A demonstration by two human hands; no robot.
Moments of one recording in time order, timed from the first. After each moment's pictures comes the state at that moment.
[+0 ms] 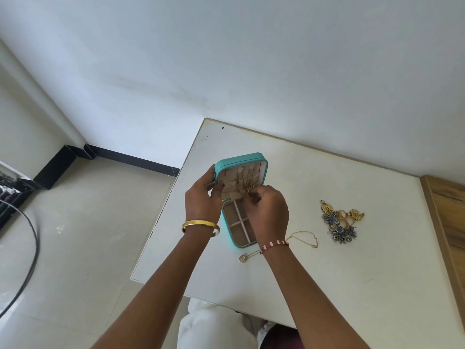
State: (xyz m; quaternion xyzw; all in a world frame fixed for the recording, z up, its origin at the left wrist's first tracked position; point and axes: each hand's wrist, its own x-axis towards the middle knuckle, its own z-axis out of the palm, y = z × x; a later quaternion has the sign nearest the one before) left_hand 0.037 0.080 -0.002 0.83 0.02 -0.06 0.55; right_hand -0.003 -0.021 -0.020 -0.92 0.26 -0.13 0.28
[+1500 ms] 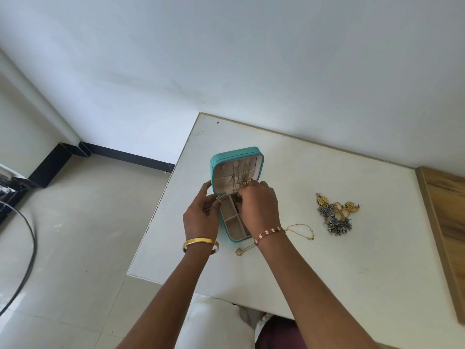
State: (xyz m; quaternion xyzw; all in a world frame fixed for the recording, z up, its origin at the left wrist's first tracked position) left_hand 0.006 0.083 -0.032 0.82 0.07 -0.09 0.55; right_hand 0.002 -0.025 -0.019 -0.98 0.12 -0.01 0.13
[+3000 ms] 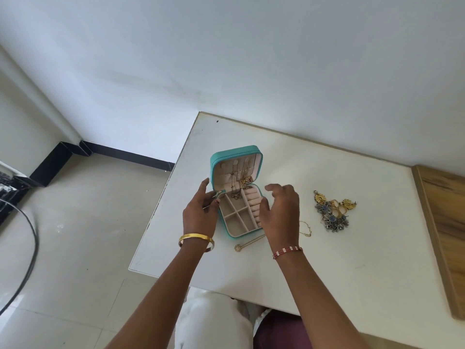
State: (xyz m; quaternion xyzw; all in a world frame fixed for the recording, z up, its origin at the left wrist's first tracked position) left_hand 0.009 0.088 -0.033 0.82 0.06 -0.13 0.56; right_hand -0.034 -0.042 -0.017 -0.92 0.27 -0.13 0.26
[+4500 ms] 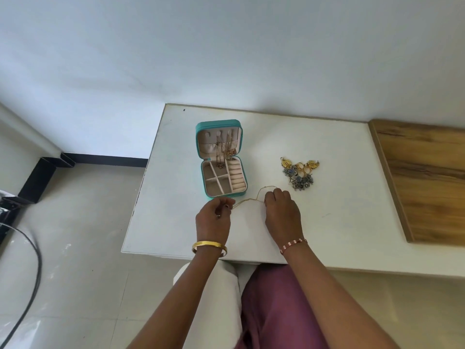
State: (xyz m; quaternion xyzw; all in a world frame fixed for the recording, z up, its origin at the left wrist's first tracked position) left_hand -0.075 0.056 -0.018 0.82 0.00 -0.16 0.54; right_hand -0.123 -0.081 -0.043 -0.98 0.19 -0.05 0.00
